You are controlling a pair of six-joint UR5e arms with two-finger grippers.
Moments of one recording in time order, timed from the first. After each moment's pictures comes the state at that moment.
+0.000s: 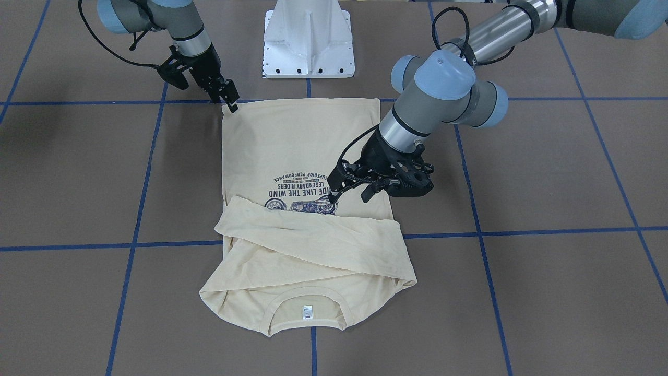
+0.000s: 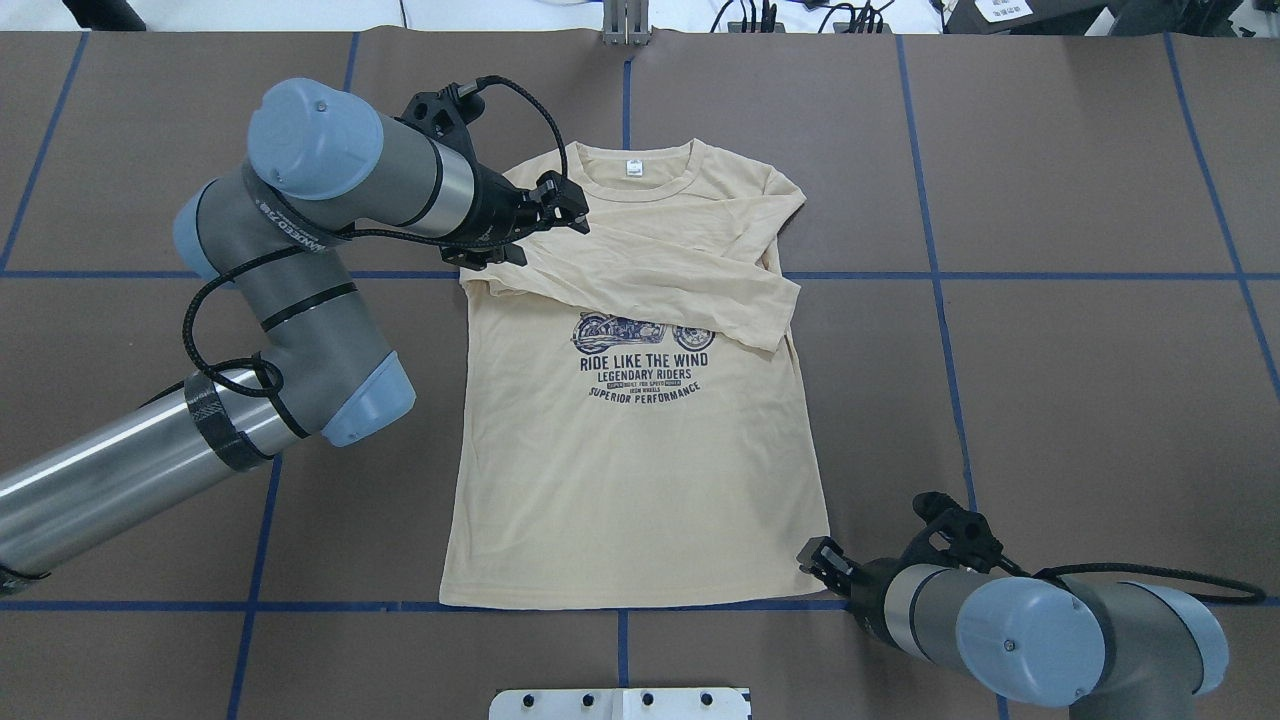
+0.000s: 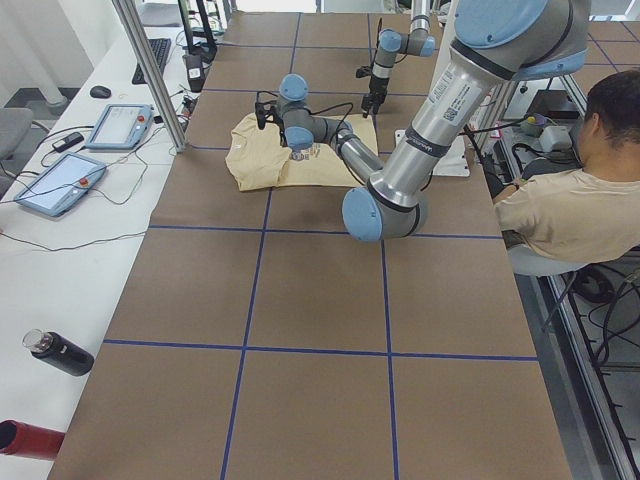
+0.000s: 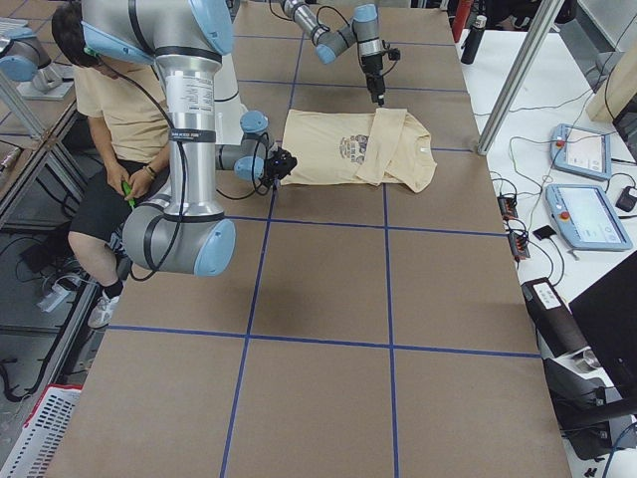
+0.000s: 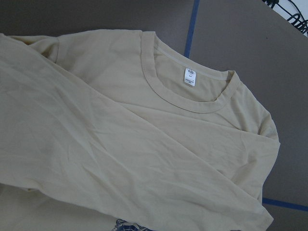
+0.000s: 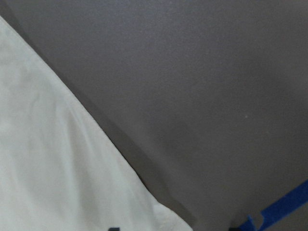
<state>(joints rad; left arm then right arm) -0.71 -2.25 -1.48 -2.23 -1.97 -1.56 0.12 -1.54 2.02 -1.10 1.49 2.19</state>
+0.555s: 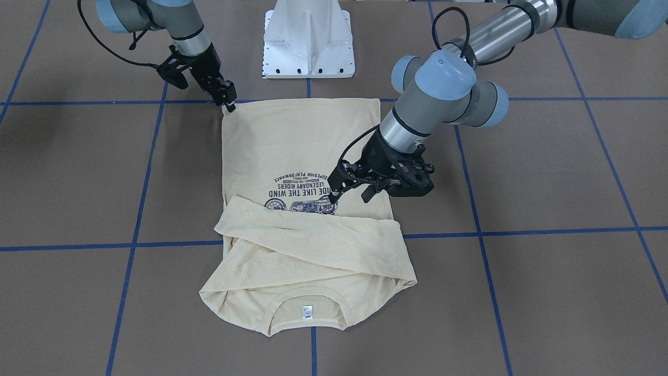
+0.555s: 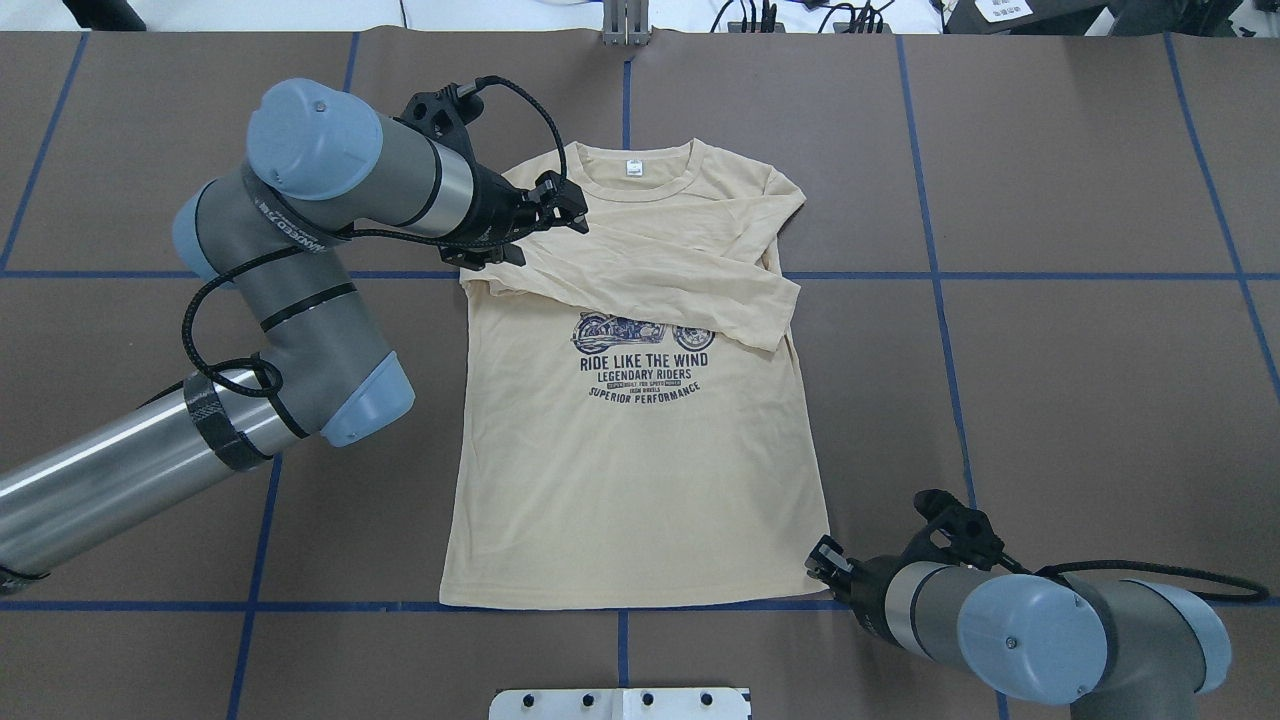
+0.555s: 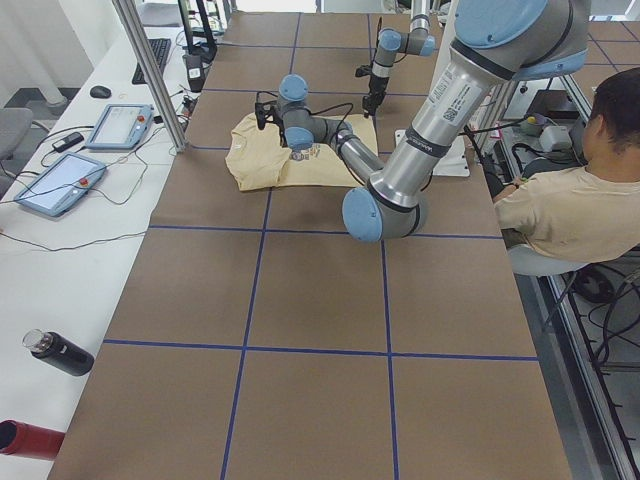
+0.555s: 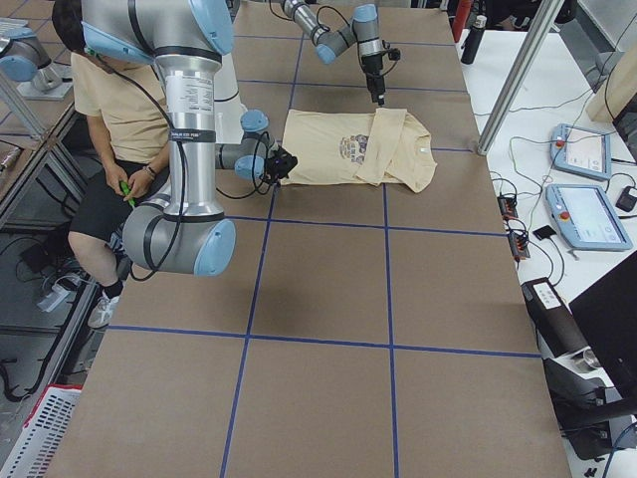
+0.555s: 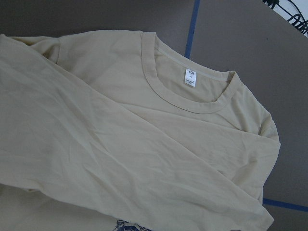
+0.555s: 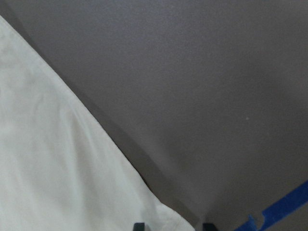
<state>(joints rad) -0.71 -2.25 -1.48 -2.23 -1.97 -1.56 0.13 -1.54 2.03 -1.10 1.49 2.19</state>
